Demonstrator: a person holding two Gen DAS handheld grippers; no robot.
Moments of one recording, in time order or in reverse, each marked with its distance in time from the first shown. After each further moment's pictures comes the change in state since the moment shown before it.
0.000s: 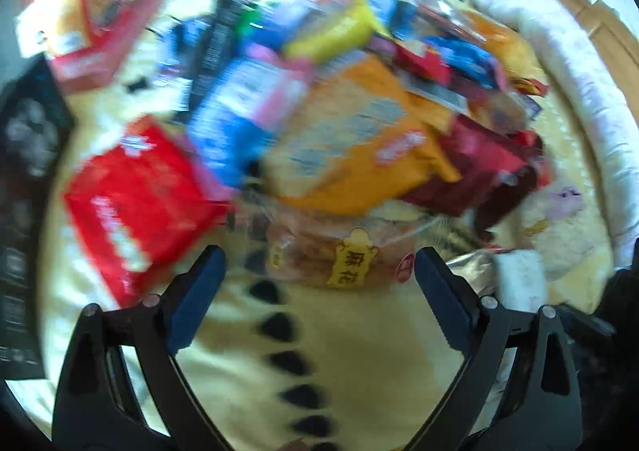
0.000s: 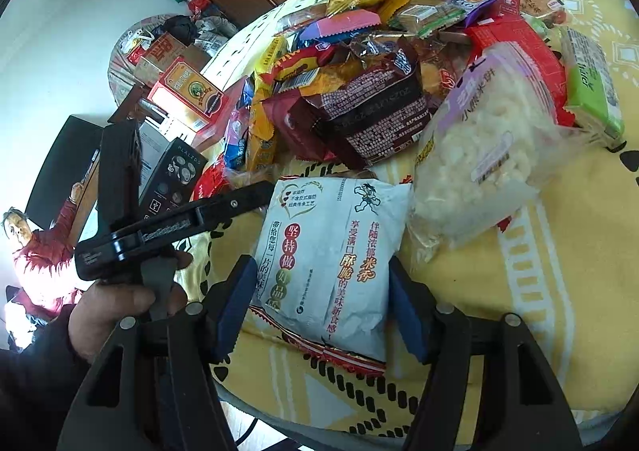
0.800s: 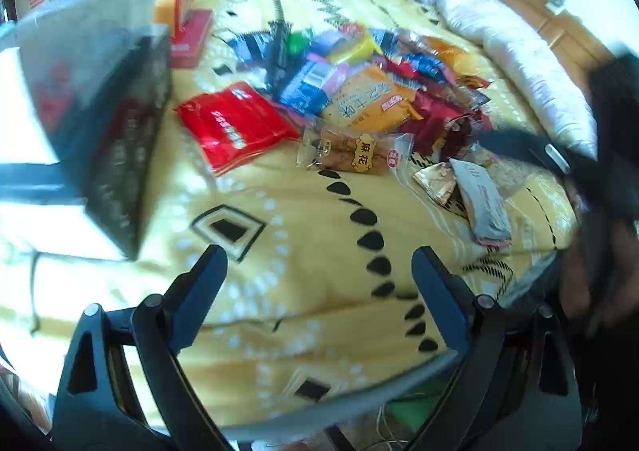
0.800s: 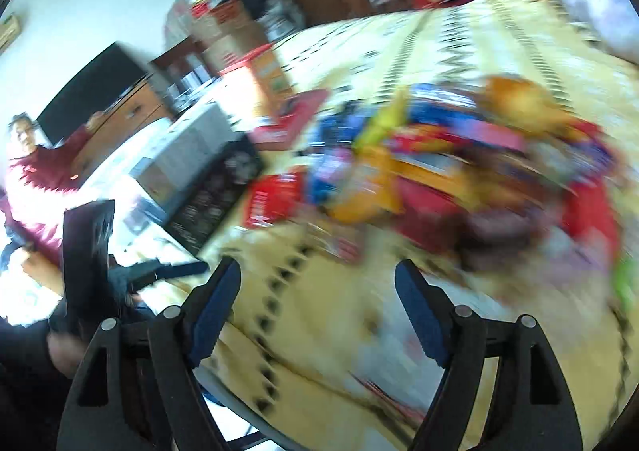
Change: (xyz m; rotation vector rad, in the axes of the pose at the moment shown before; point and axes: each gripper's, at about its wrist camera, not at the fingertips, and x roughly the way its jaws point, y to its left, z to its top) left arm -0.104 0.058 -0.084 0.021 -0.092 -0.096; right arm 0.032 0.130 0.053 -0.380 0.015 0.031
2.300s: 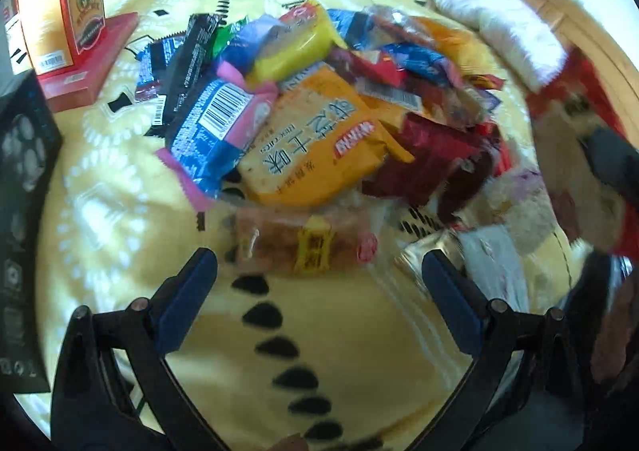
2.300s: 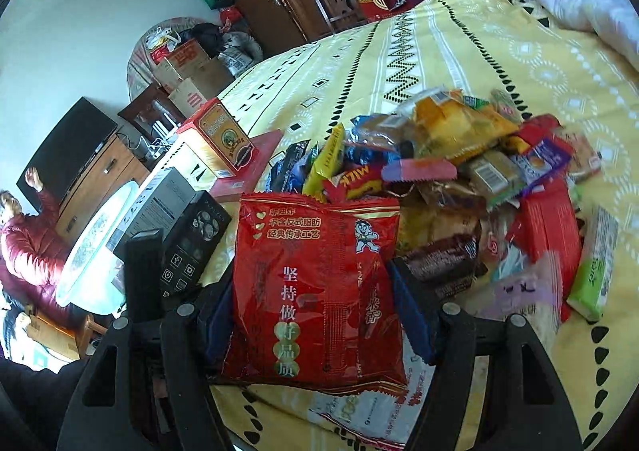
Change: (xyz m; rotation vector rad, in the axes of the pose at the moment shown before) left arm 0.104 -0.040 0.072 0.038 0.068 -0.036; right arm -0.054 -0.055 -0.008 0.197 -0.132 -0.099
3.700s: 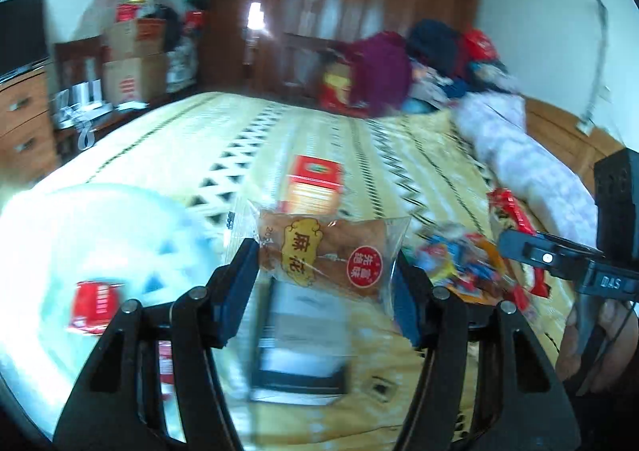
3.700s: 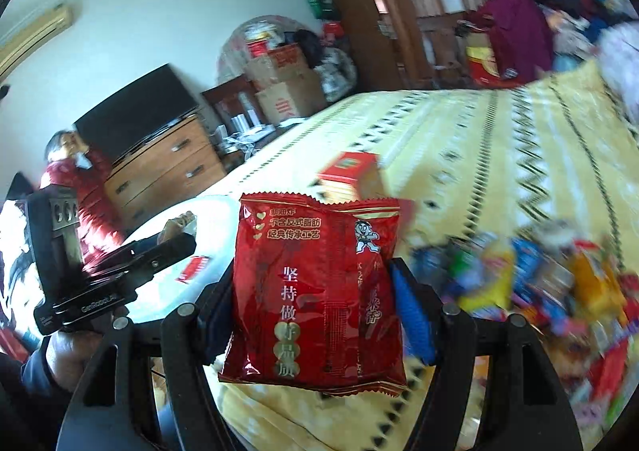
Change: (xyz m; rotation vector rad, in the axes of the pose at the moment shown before) left arm -0.278 0.141 -0.006 -0.149 -0.560 0.284; right arm 0.028 0.222 0.070 -0.364 -0.086 0.225
